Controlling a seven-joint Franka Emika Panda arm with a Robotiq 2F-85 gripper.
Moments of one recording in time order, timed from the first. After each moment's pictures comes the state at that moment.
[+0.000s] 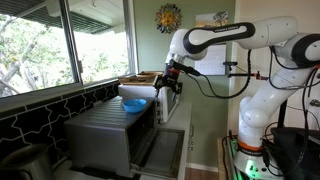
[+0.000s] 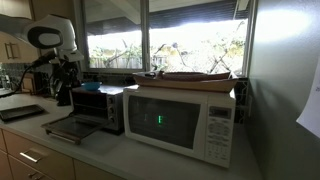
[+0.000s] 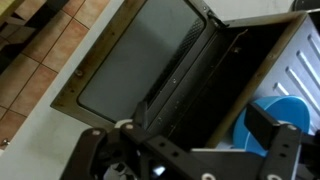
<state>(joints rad) -0.11 -0.62 0.32 -2.33 0.49 1.98 0.82</state>
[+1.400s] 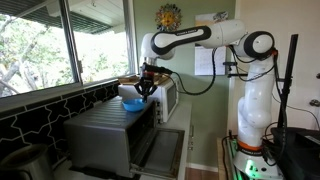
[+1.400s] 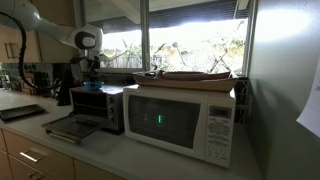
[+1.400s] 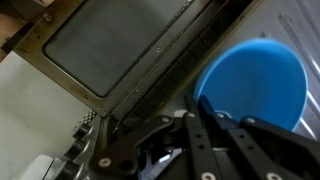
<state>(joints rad) 0.02 -0.15 0.19 -1.89 0.28 1.87 0.82</state>
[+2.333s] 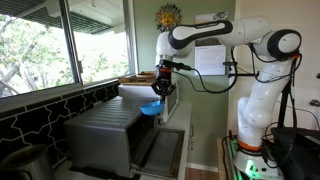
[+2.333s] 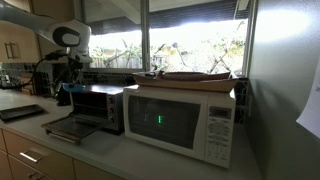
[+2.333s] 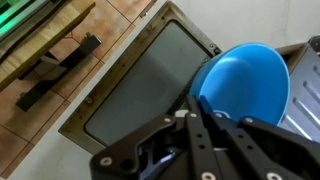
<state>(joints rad) 0.04 -0.41 0.17 -2.14 0.47 1.76 0.84</state>
